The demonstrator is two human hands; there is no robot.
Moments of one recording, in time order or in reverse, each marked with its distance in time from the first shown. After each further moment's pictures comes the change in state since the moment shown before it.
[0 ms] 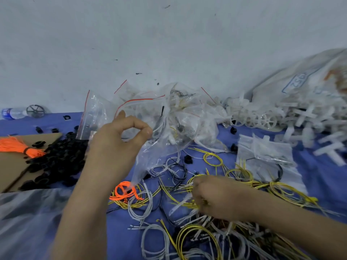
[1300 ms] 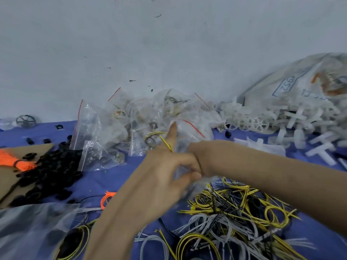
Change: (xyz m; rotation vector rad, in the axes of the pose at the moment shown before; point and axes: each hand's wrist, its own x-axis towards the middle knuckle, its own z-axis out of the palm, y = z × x) left_hand -0.026 0.034 0.031 0.096 -0.501 0.400; right_hand 0.027 -0.013 -0.086 -0.162 -0.106 0.217
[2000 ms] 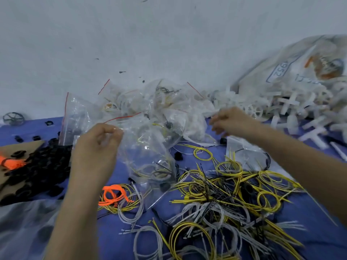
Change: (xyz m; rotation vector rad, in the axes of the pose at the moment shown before) left_hand -0.003 -0.073 -0.017 -0.124 0.639 -0.475; right_hand 0.020 0.115 0.048 1.050 0.511 0.371
